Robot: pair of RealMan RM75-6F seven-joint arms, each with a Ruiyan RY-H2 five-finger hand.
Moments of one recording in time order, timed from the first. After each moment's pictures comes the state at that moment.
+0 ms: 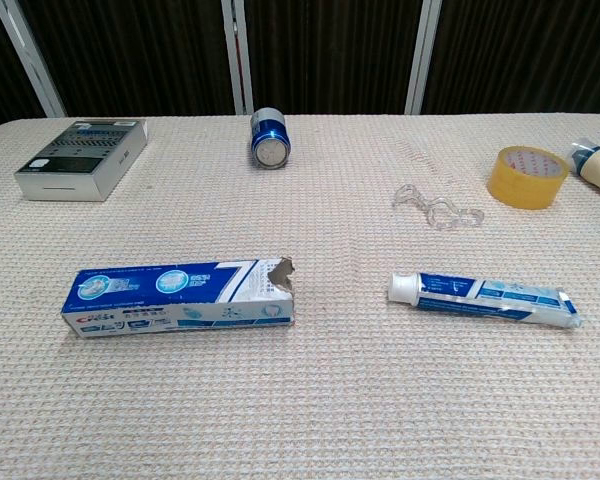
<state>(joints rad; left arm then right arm) -0.14 -1.14 -0.08 -1.80 1.45 1.48 0.35 0.09 -1.09 0.05 -1.69 -1.49 1.45 -0.20</state>
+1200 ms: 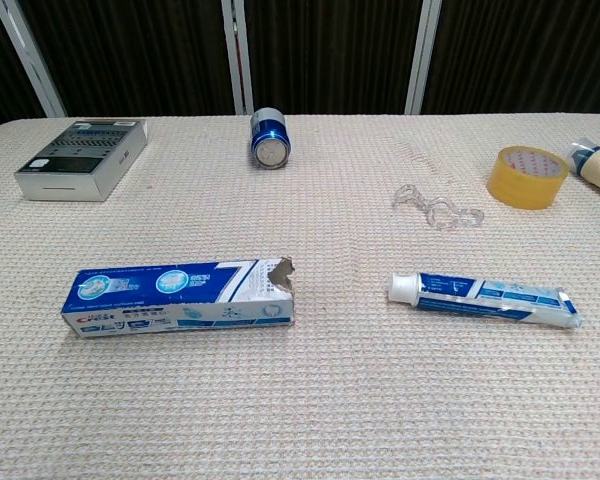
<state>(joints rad) -0.13 -1.18 -0.06 -1.79 1.45 1.48 0.35 0.09 -1.09 0.05 -1.68 -1.48 1.44 -0.21</state>
